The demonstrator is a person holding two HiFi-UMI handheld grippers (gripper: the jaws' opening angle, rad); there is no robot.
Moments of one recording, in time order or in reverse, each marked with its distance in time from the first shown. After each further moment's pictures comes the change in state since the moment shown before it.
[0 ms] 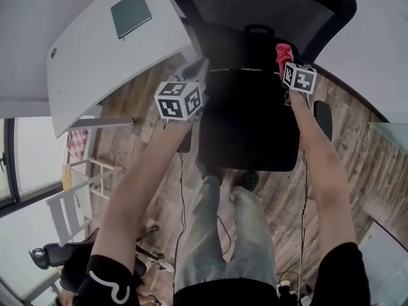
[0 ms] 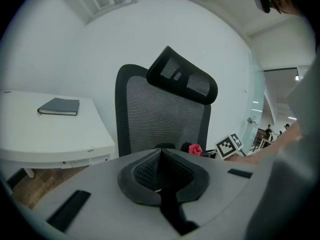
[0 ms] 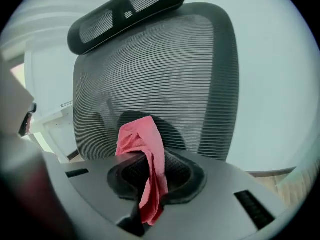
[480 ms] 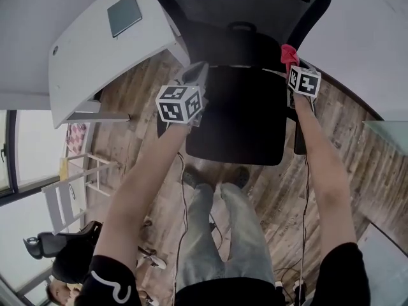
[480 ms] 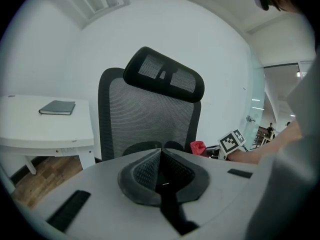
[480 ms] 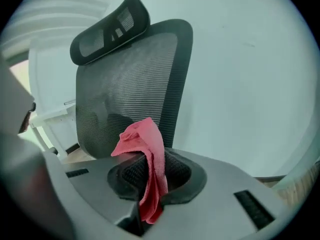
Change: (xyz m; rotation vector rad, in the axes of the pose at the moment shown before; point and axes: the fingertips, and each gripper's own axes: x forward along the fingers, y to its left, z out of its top) left arm -0.006 -0.079 -0.007 0.010 0.005 0.028; right arm -0.065 -0.079 0.001 -0.048 -0.005 -0.039
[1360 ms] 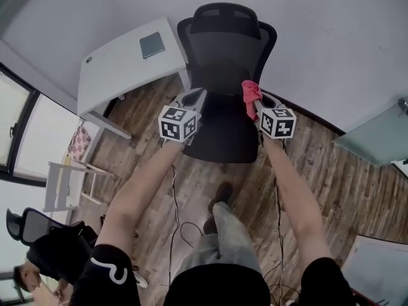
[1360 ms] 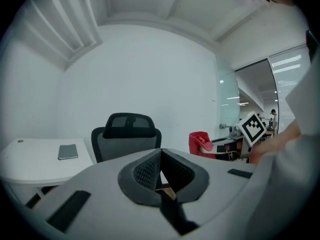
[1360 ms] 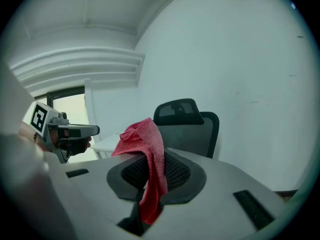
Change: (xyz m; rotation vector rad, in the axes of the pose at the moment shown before) left arm -0.259 -0.194 0.095 0.185 -0.161 -0.080; right arm -0.402 0.149 0.073 -0.038 -0.290 0.375
